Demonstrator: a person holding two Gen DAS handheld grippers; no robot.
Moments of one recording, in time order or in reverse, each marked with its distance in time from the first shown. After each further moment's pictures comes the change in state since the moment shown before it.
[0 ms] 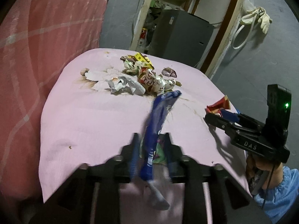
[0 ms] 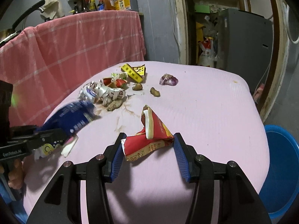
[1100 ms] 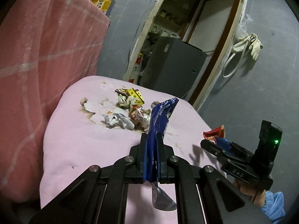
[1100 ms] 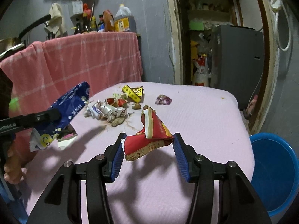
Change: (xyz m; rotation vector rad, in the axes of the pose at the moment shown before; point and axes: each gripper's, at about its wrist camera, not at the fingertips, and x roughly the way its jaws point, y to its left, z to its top) left arm -0.038 -0.008 0.020 -0.057 -0.184 -0.087; right arm -0.038 0.001 -0.005 0.014 -0.162 -0.024
